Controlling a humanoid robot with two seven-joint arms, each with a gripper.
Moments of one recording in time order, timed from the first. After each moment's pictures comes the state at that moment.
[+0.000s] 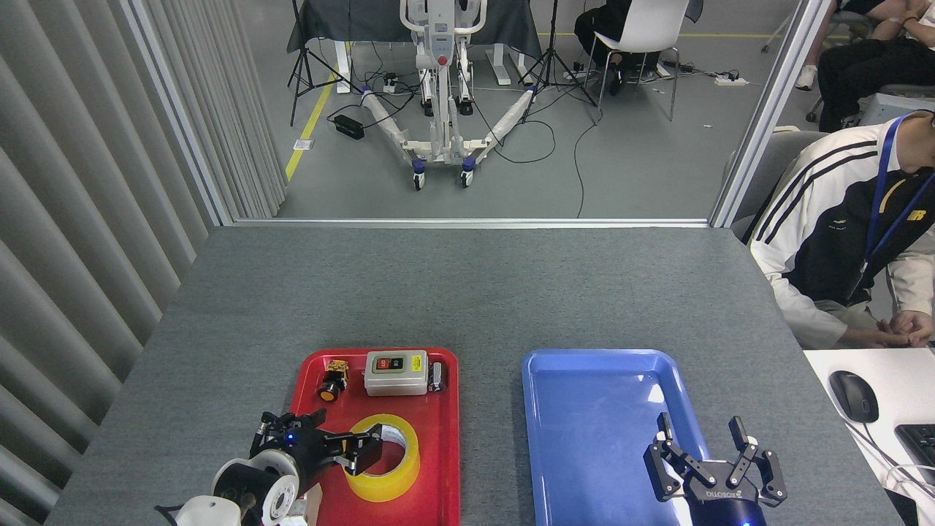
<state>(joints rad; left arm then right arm) -0.22 0.21 -0.26 -1.41 -1.18 -0.12 -0.62 0.14 -0.06 -0.04 -1.58 1.40 0.00 -0.14</state>
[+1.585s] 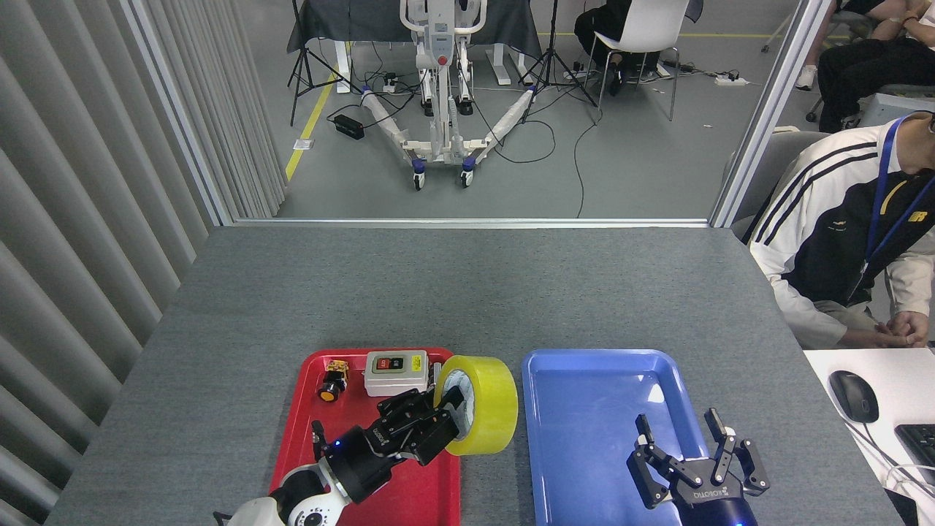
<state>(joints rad) -0.27 0.06 -0.27 -1.20 -0.81 -0.78 -0.11 0.14 -0.08 -0.04 -1.58 1.41 -0.18 -0.20</state>
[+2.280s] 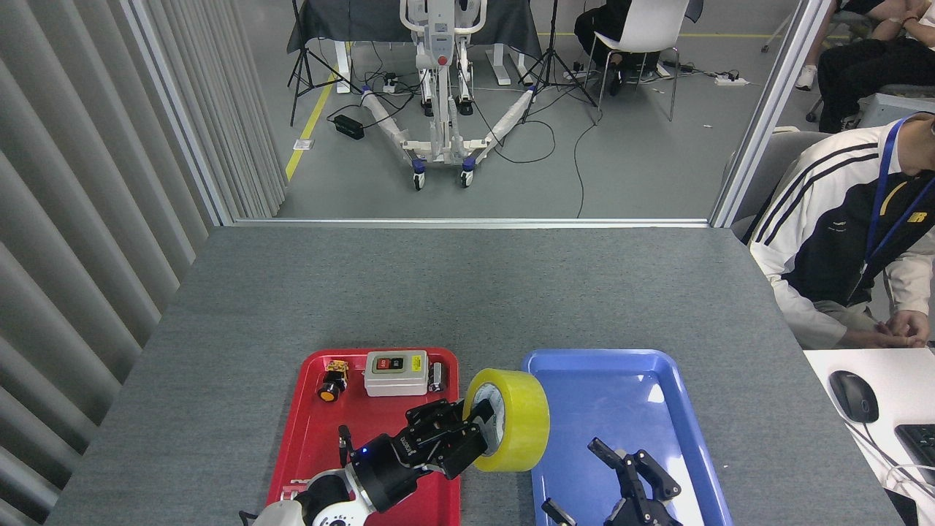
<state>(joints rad) -0.27 0.04 -0.34 -1.21 -0.80 -0.79 -0.11 0.15 -0.19 0.14 -1.62 1.41 -0.71 -0.36</state>
